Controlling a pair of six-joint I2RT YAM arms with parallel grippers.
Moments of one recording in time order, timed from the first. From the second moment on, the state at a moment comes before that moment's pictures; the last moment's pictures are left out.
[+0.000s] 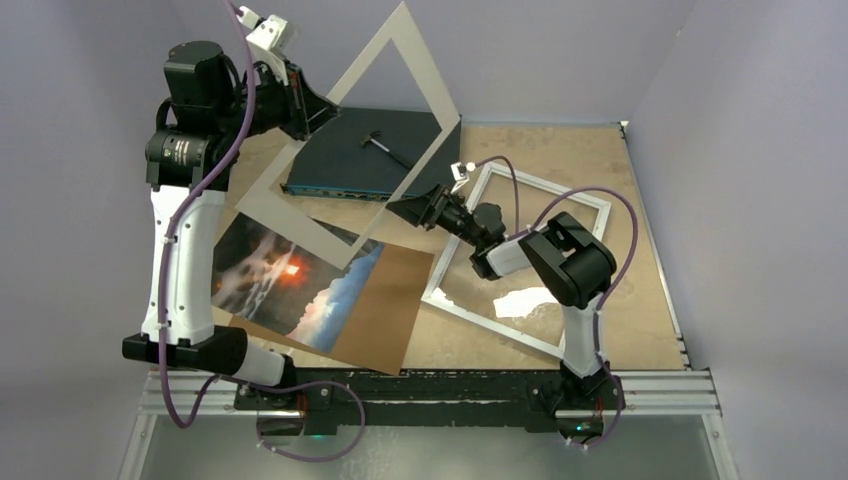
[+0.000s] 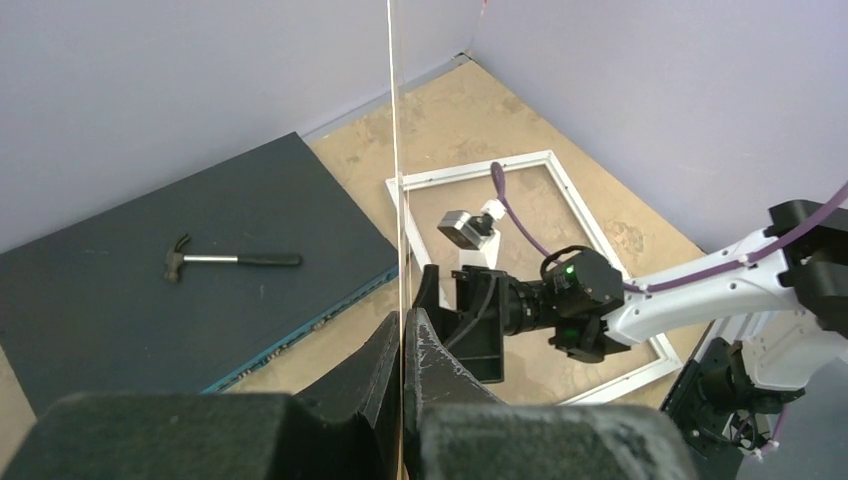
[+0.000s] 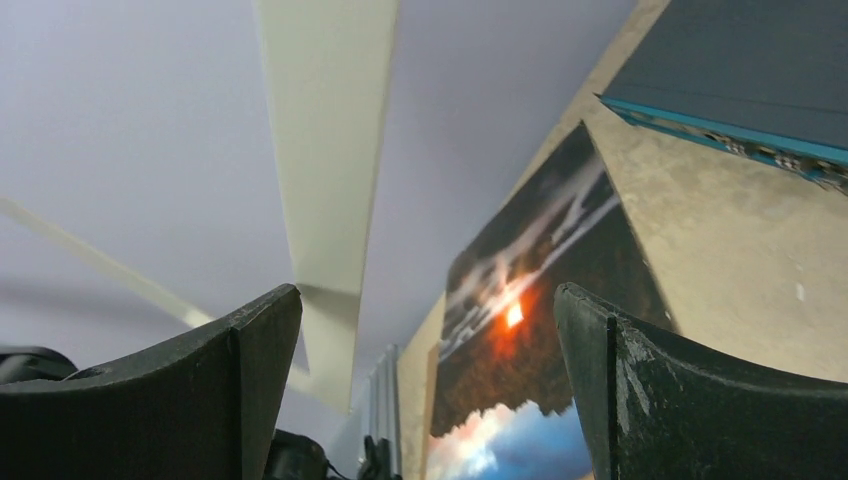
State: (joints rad) left arm -0.12 1.45 2.05 -0.82 0.68 -0.06; right arm 0.61 2.00 0.86 1.36 -0.44 1.11
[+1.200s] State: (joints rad) left arm -0.12 1.44 2.05 -0.79 0.60 -0.12; right arm 0.62 2.03 1.06 1.38 -0.36 1.36
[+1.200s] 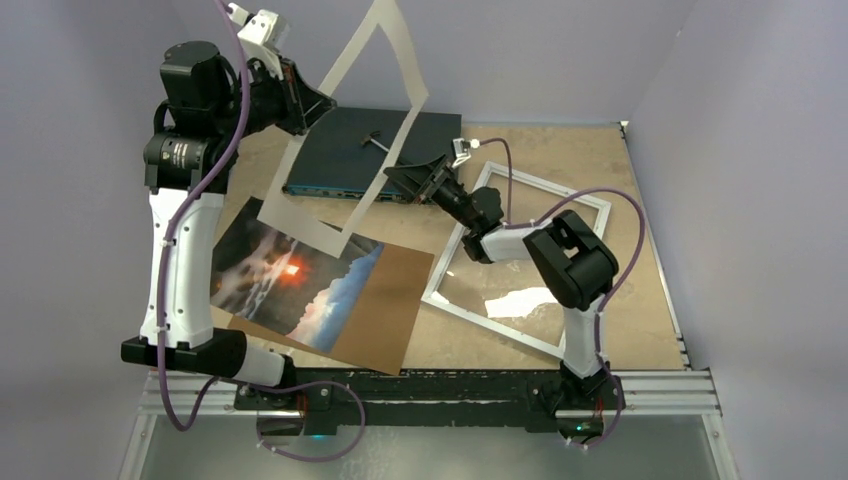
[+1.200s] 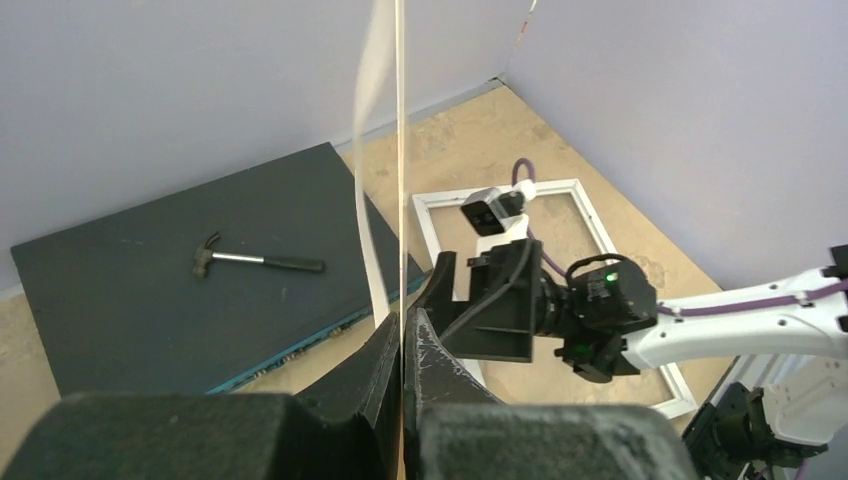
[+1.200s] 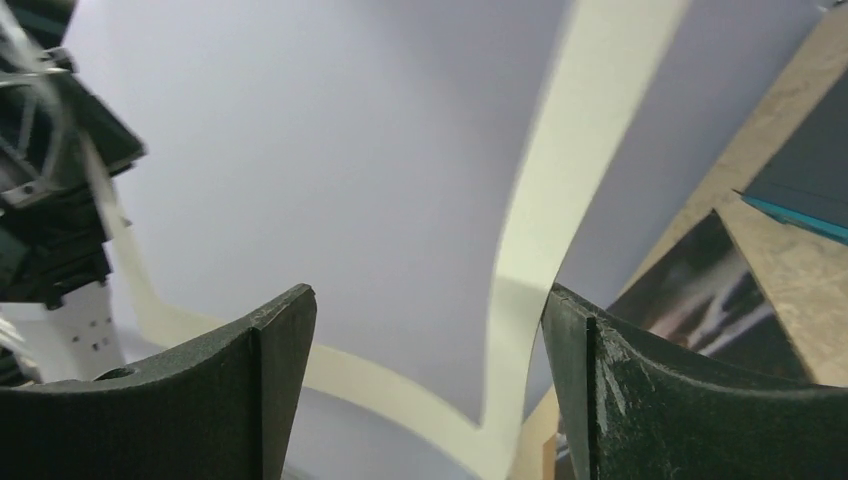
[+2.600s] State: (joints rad) left arm -0.12 1.40 1.98 -0.73 0.48 -0.12; right arm 0.61 1.49 0.66 1.38 -0.36 1.17
